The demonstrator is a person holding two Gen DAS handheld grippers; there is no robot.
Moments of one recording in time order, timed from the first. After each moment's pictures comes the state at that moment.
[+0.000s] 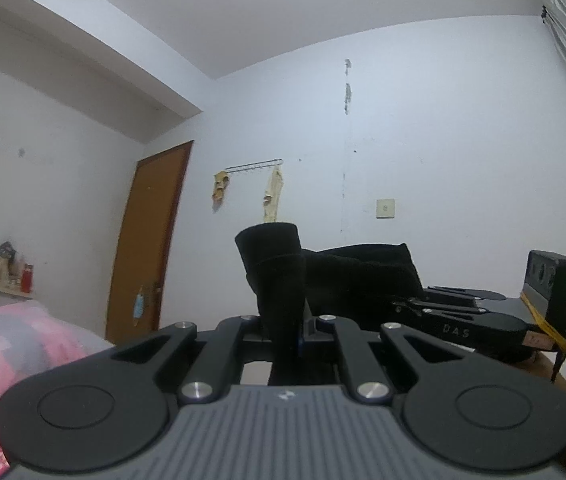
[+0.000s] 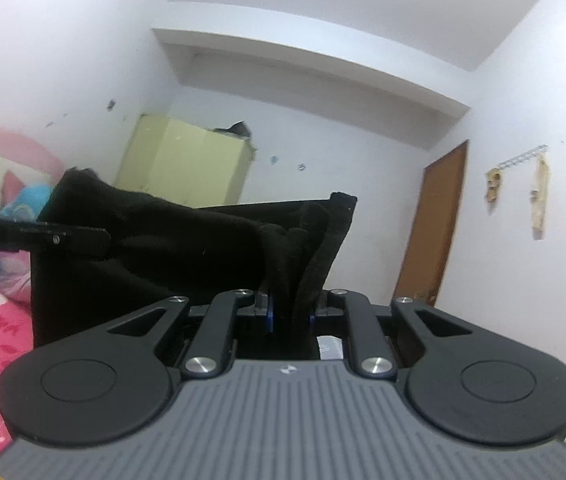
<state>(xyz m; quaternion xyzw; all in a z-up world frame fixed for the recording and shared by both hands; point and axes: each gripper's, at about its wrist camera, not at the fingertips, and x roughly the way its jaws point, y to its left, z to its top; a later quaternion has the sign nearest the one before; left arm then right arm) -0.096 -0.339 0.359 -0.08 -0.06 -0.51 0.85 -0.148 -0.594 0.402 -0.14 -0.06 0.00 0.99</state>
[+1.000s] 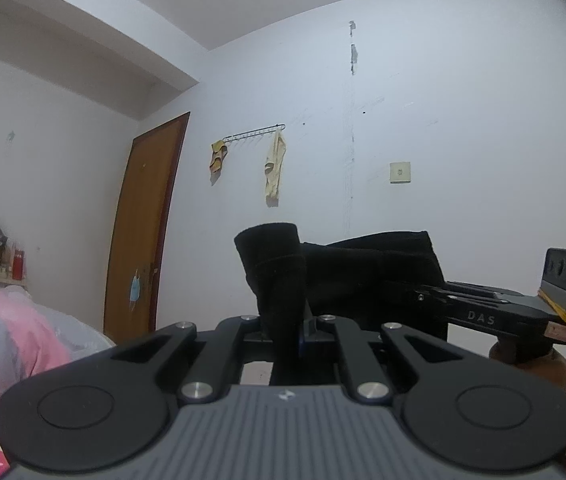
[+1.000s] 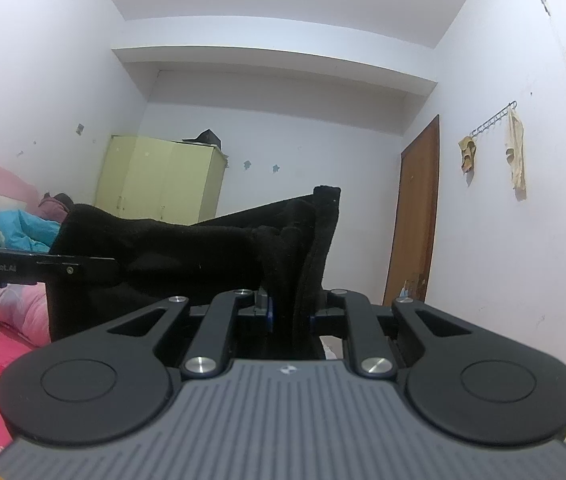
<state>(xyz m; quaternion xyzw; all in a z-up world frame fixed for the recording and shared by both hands) -0.028 -0.429 0.311 -0.07 -0.03 -0.50 0.86 -0.101 -0.720 0.355 -0.08 -0.07 0.00 0.99</state>
